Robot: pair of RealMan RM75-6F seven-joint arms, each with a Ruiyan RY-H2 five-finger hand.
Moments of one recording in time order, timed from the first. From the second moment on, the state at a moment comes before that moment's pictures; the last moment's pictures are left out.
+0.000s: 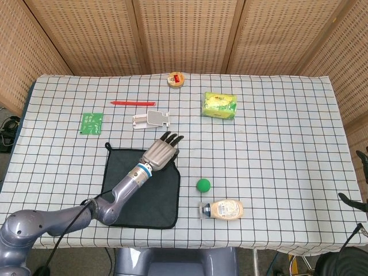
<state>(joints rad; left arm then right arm) -1.03 -1.77 -0.19 -1.16 1.09 0.74 0.40 0.07 -0.96 0.16 -1.66 -1.35 1.46 0.09</state>
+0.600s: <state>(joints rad) -0.82 -1.52 -0.01 -1.59 1.16 0.96 0.51 0.07 -0.96 0.15 -1.68 -1.38 1.48 0.09</state>
